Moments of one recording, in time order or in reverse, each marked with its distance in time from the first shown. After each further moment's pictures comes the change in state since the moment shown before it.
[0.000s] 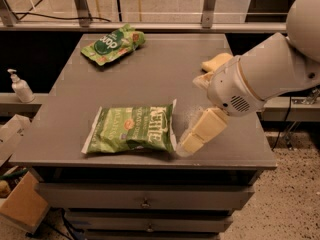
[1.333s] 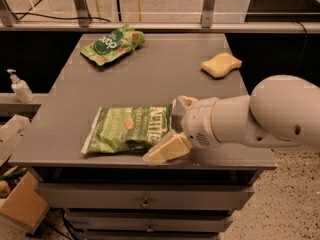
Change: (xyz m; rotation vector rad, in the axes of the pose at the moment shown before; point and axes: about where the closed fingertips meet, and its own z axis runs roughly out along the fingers) arm -0.002 0.000 0.082 0.148 -0.243 0.100
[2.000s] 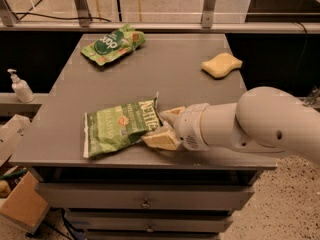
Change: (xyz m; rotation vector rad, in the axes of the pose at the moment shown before) arm 0.006 -0.003 0.028 0.015 -0.039 0.067
